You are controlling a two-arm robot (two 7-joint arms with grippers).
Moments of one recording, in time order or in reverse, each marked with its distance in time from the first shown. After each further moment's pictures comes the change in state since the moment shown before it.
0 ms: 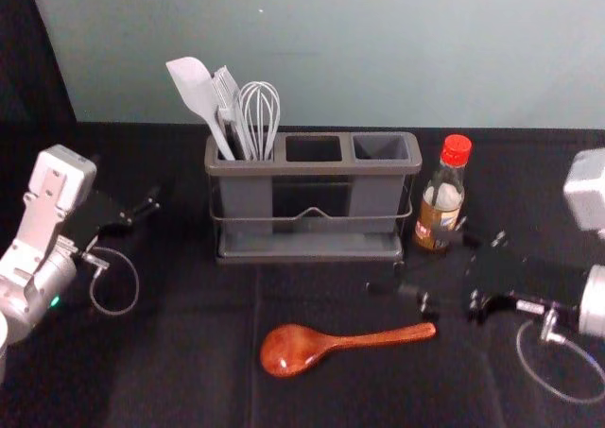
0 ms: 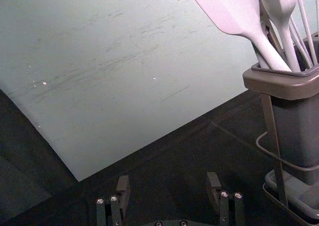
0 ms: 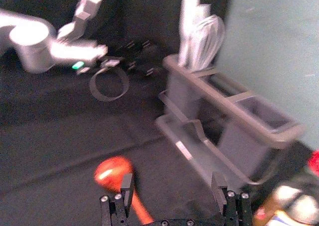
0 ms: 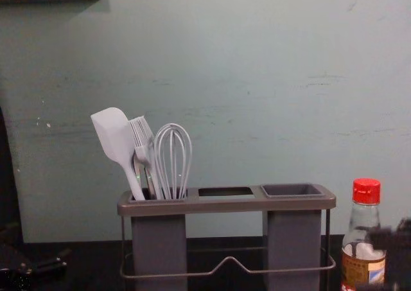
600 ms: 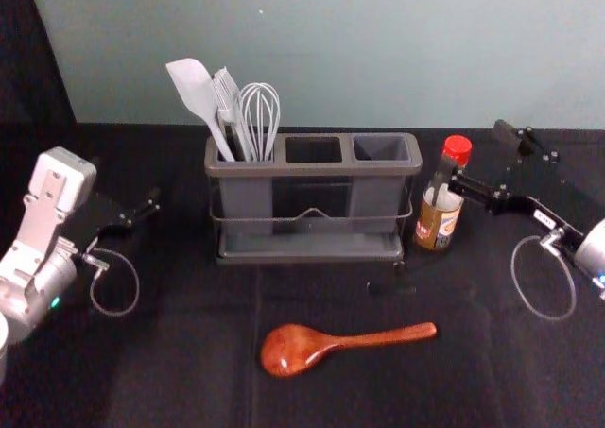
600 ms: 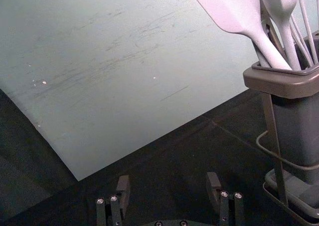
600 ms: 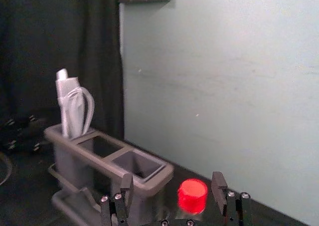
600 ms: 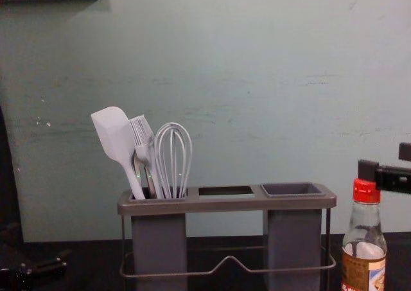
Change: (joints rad) left arm 0.000 0.000 0.000 0.000 0.000 0.000 0.000; right arm 0.027 -0.245 0.122 0.149 -0.012 -0.163 -0.249
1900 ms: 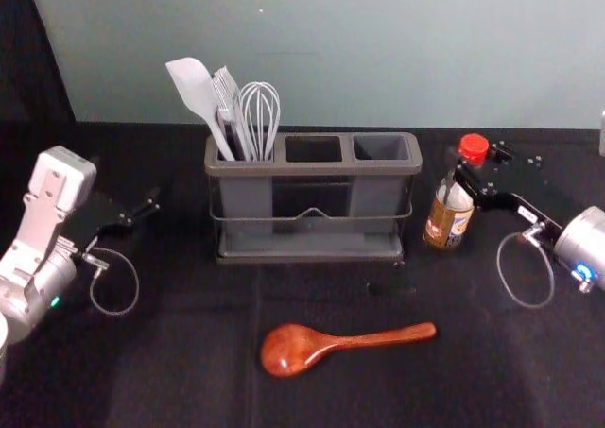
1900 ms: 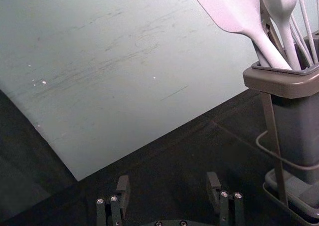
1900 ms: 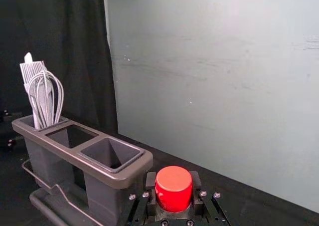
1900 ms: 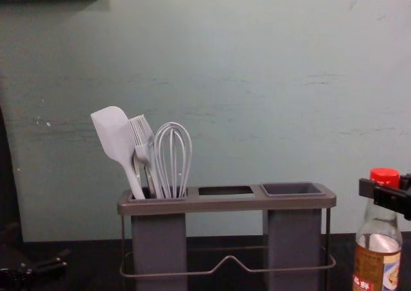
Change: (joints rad) left arm 0.000 0.000 0.000 0.000 0.000 0.000 0.000; right arm 0.108 -0.052 -0.049 0.190 0.002 -0.025 0.021
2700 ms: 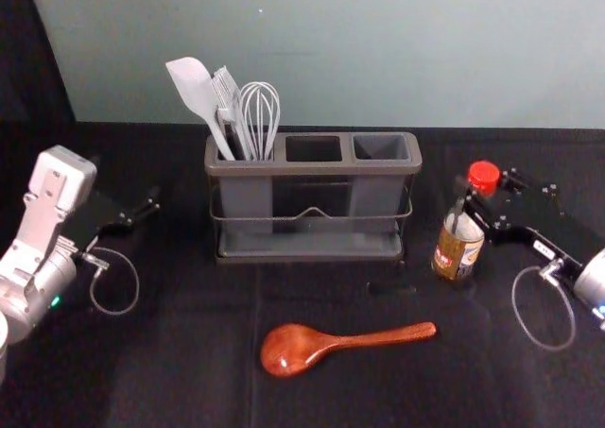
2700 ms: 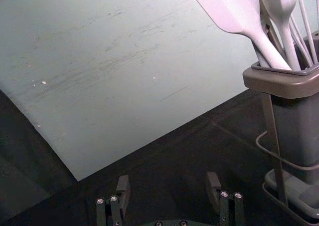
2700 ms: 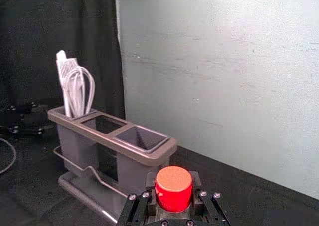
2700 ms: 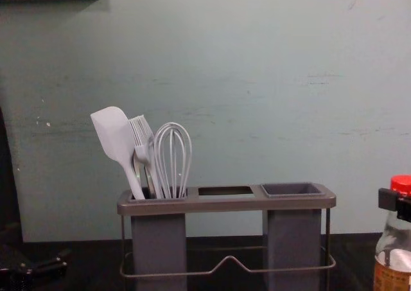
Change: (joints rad) left arm 0.000 0.000 0.000 0.000 0.000 0.000 0.000; right arm -0.186 0.083 0.037 -0.217 0.019 0.013 -0.056
